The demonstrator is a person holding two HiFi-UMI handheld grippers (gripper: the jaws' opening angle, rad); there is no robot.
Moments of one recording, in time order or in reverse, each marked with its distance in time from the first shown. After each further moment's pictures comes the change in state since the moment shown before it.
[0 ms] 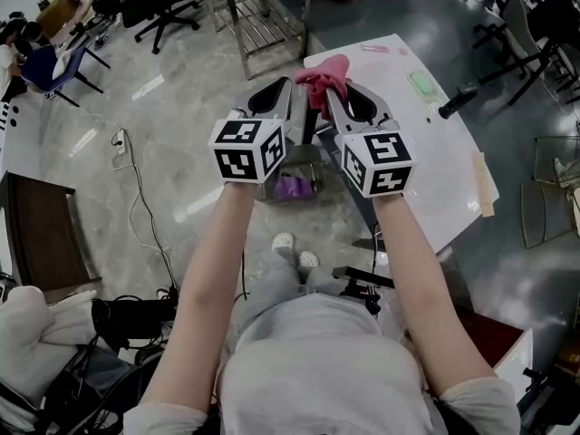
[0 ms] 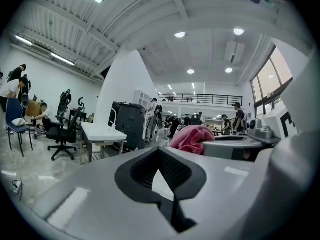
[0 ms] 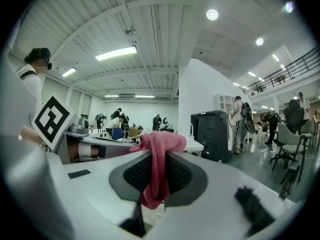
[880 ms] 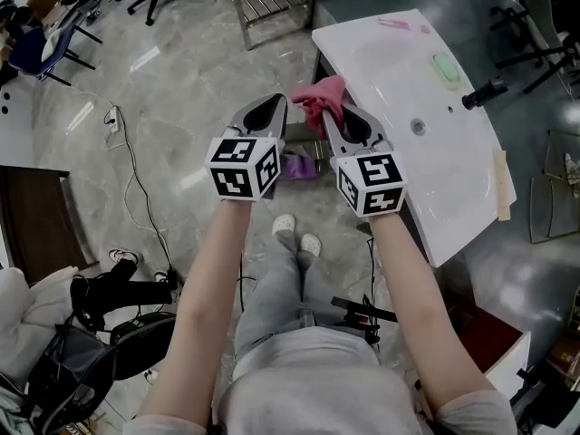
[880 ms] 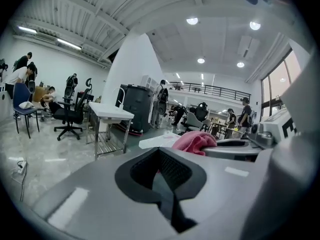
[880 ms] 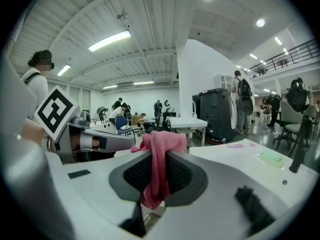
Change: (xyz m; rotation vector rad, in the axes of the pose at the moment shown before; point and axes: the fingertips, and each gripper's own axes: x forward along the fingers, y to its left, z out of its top) left arm 0.008 0.041 -0.118 -0.090 0.150 0.044; right arm 0.027 0.020 -0.128 0.076 0.169 0.045
